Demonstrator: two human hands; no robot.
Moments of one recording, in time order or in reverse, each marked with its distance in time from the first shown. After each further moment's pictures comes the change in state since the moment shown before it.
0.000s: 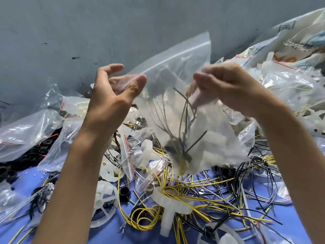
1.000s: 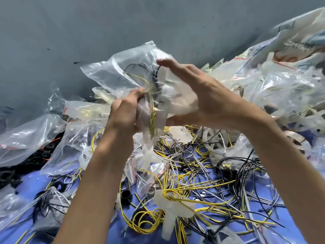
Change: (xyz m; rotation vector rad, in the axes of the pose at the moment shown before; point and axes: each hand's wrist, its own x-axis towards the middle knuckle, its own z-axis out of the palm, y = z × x) left_hand 0.000 -0.008 0.029 -0.141 0.004 -0.351; right_hand -0.004 -0.018 0.025 -0.350 -0.114 -0.254
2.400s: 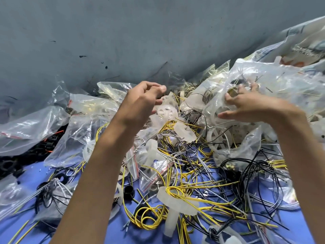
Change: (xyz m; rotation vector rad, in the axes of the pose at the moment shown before) left_hand 0.001 0.004 -0.005 0.215 -0.130 0.131; right_hand -0.019 0.072 -0.024 -0.625 -0.478 0.790
